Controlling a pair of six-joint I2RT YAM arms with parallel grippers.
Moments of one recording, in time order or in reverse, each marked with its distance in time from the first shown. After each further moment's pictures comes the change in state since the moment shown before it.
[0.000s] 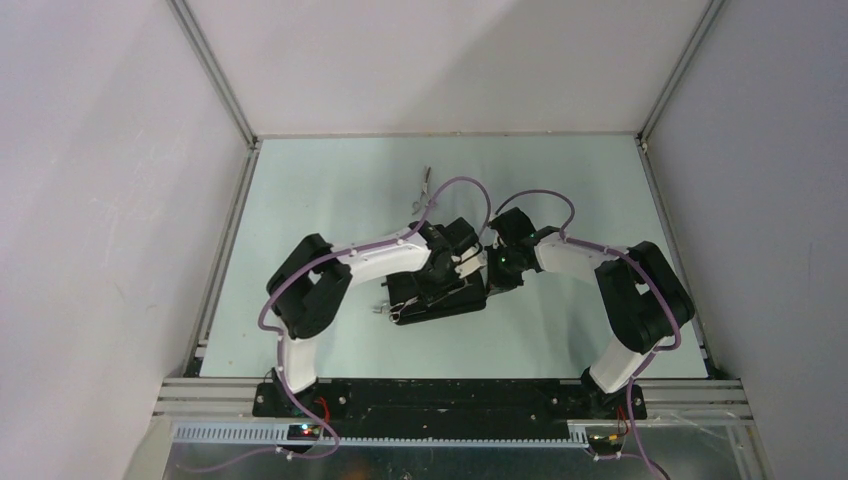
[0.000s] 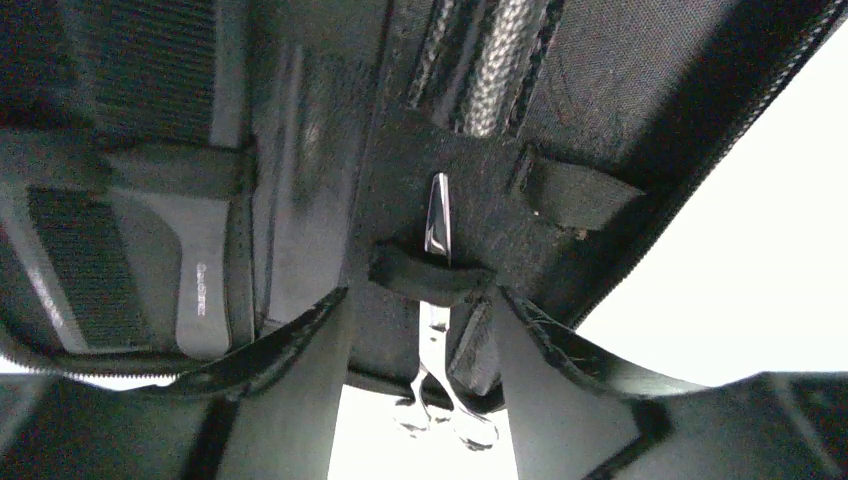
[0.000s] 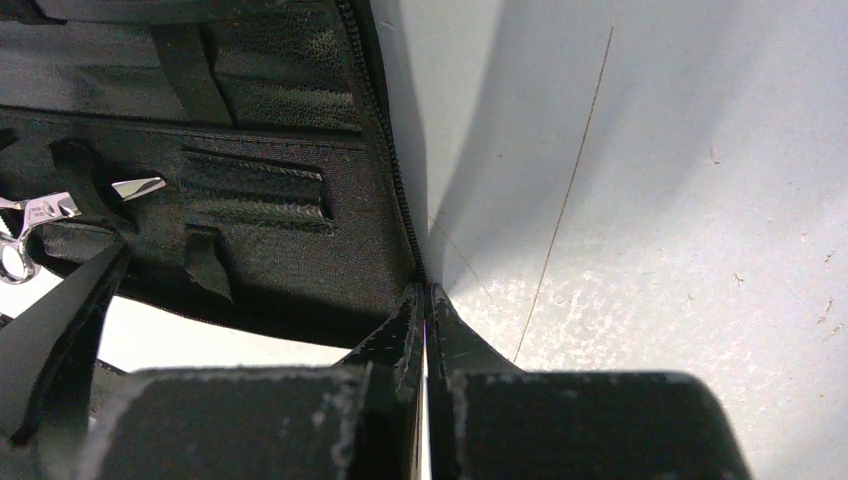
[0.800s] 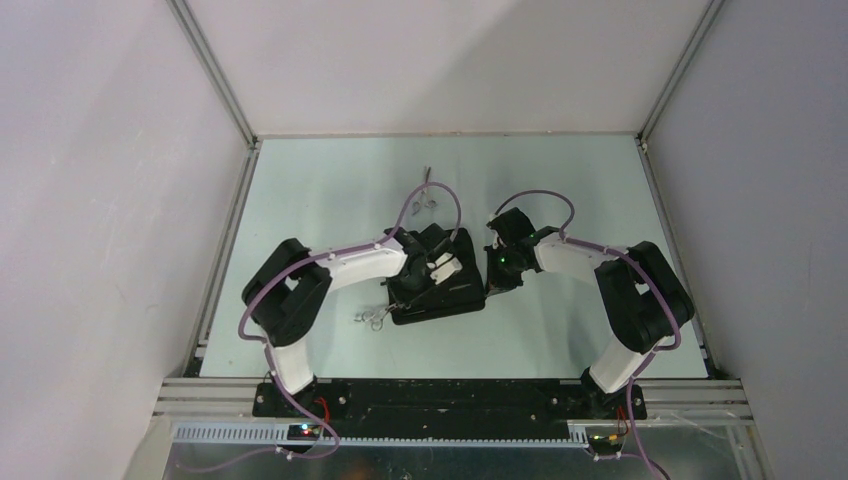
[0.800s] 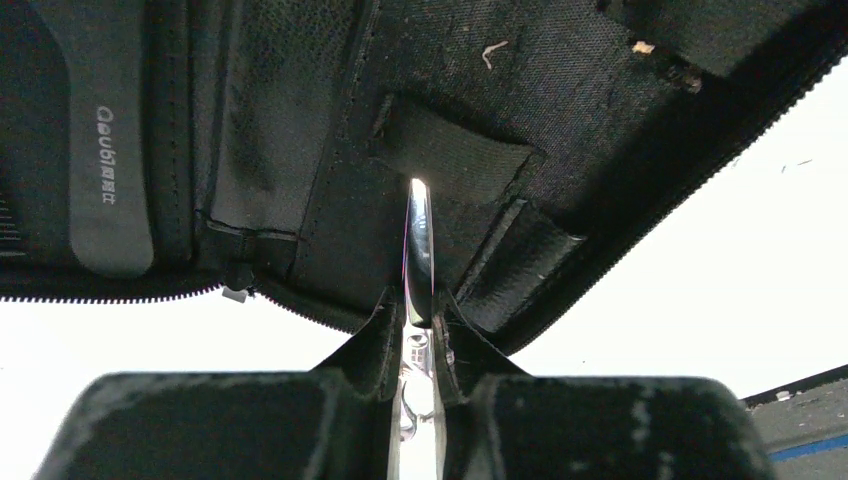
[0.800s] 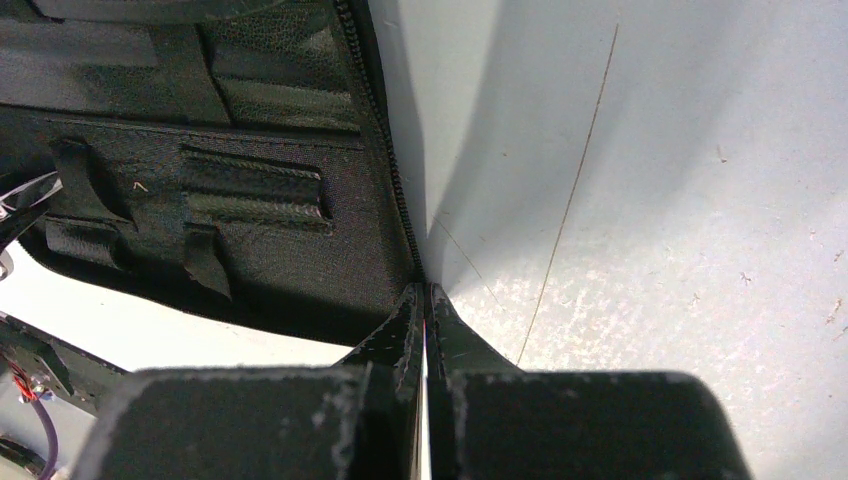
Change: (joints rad) left arm 0.076 -0.143 -0.224 0.041 0.035 -0.058; right arm -0.005 0.000 0.000 0.000 0.001 0.008
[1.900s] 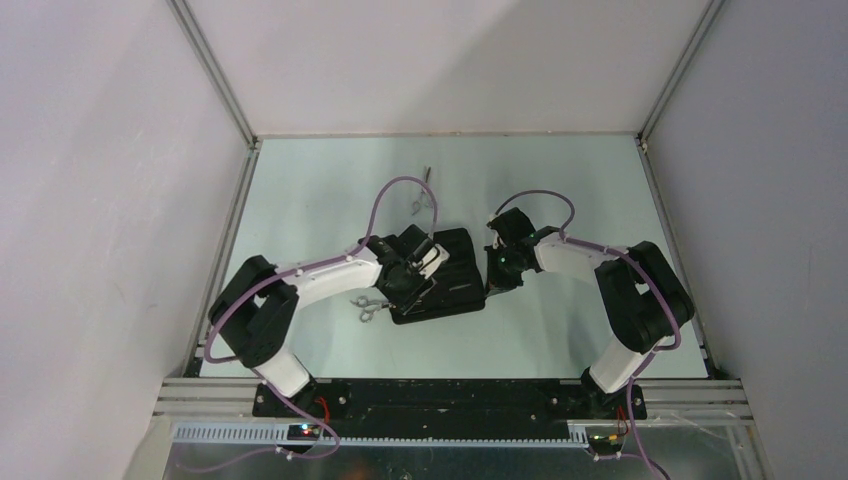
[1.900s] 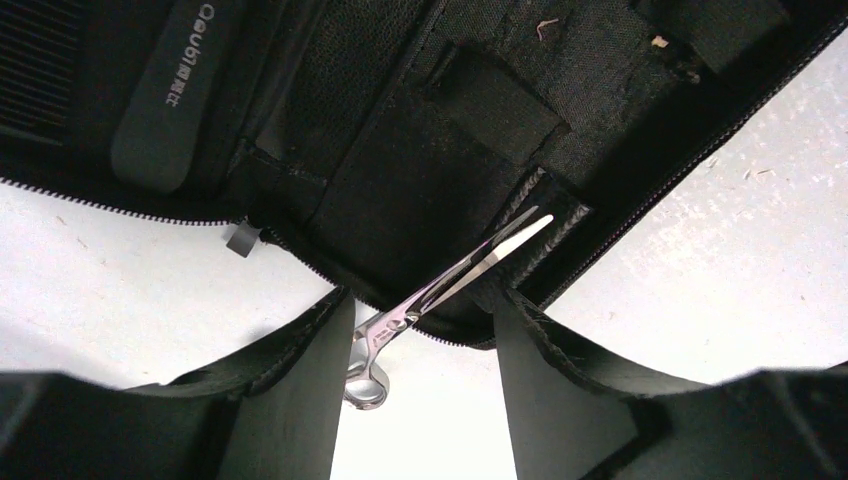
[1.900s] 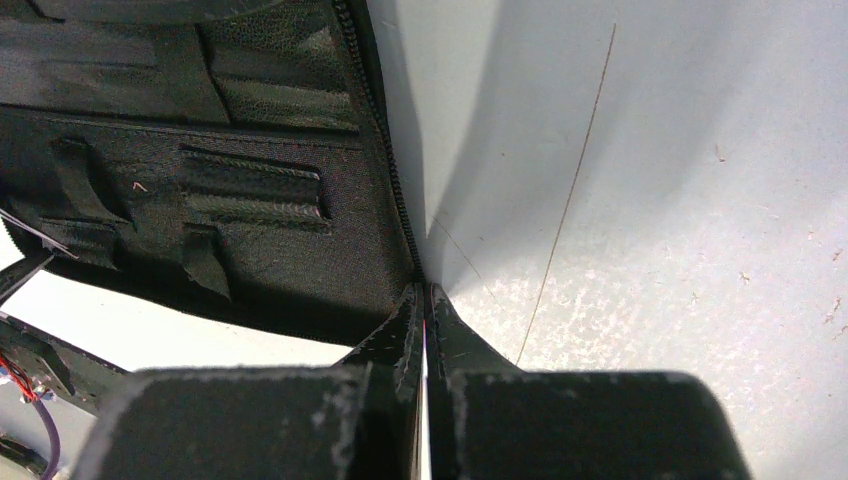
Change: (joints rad) left arm 0.031 -0.188 -0.152 0.135 -0.008 -0.125; right arm -0.002 0.000 0.001 -0.002 0.000 0.001
